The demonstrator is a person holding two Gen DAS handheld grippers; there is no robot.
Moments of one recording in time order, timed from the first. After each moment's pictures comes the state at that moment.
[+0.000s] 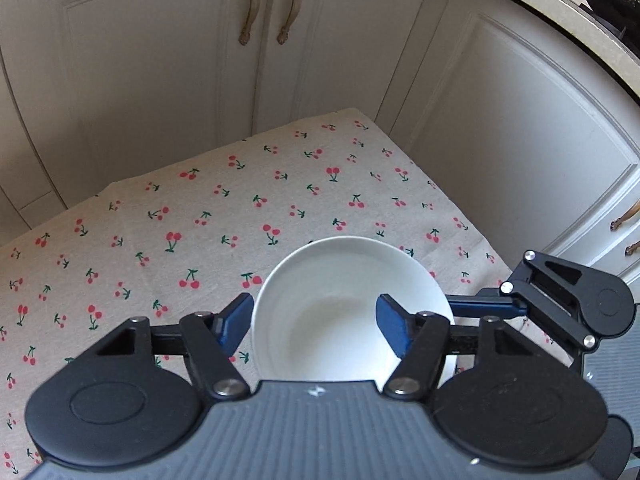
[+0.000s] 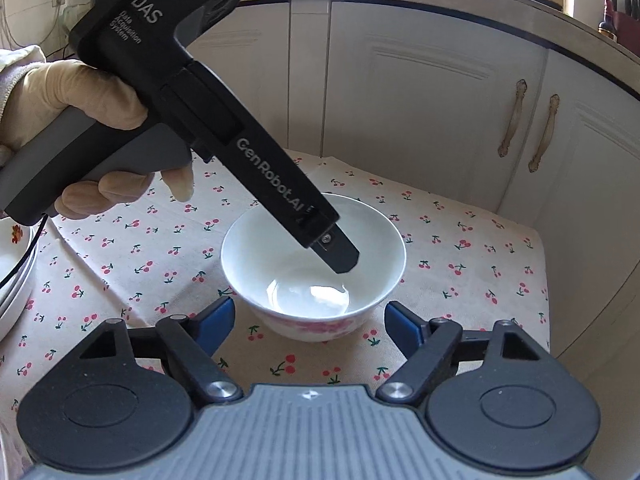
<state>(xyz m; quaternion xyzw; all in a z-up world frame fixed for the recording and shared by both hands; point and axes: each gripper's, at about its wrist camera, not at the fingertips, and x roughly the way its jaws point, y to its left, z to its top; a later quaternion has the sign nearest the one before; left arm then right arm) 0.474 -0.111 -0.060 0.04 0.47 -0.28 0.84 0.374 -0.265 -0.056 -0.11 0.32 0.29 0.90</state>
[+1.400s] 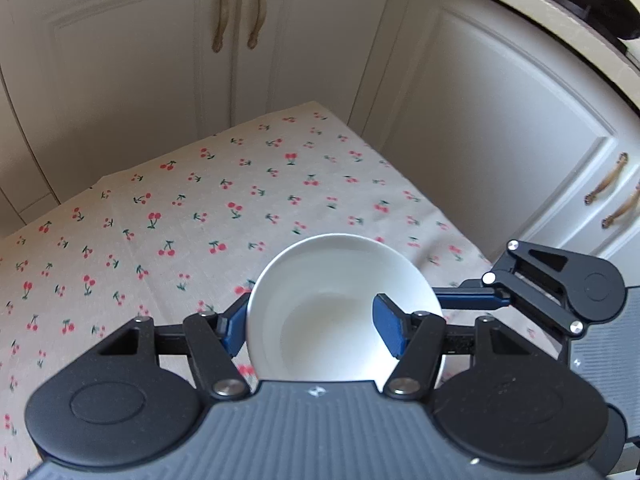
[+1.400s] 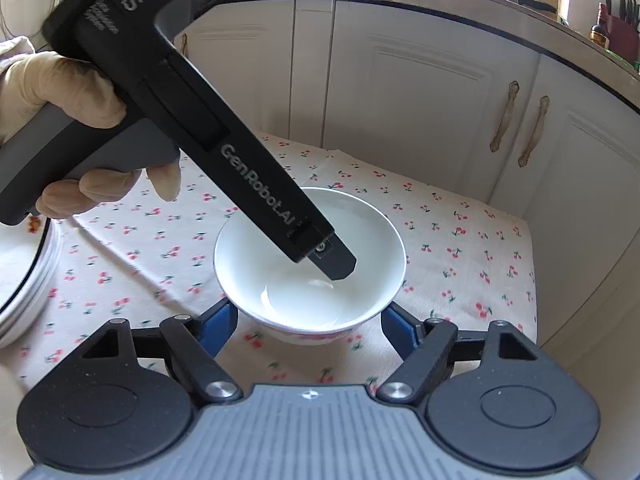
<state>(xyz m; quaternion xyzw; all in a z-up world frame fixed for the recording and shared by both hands) 0.418 -0.117 -0.034 0.06 0.46 -0.30 0.83 0.339 -0.260 -0.037 -0.12 0.34 0.27 0.89</state>
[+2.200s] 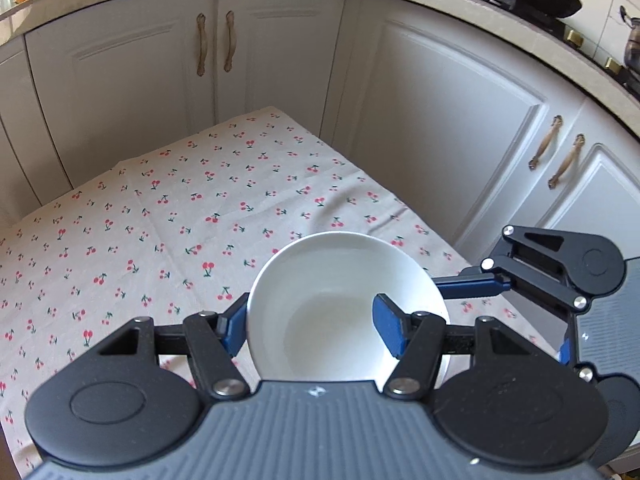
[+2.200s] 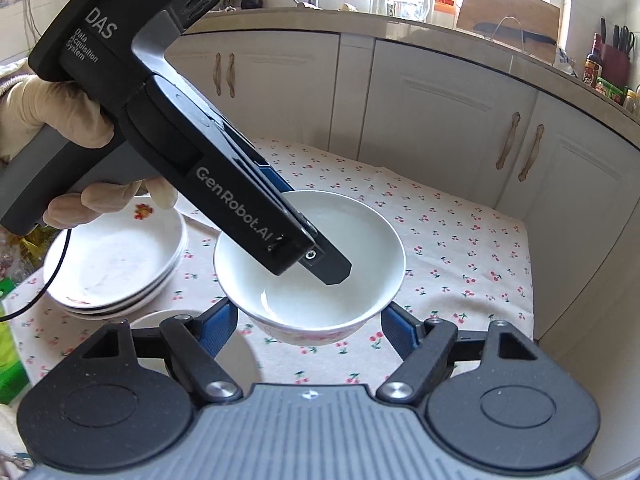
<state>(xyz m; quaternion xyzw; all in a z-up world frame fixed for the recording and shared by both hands) 0.280 -0.093 0.009 0.08 0.42 -0.31 0.85 0.206 -0.244 0.011 -0.12 0.31 0.28 0.90</state>
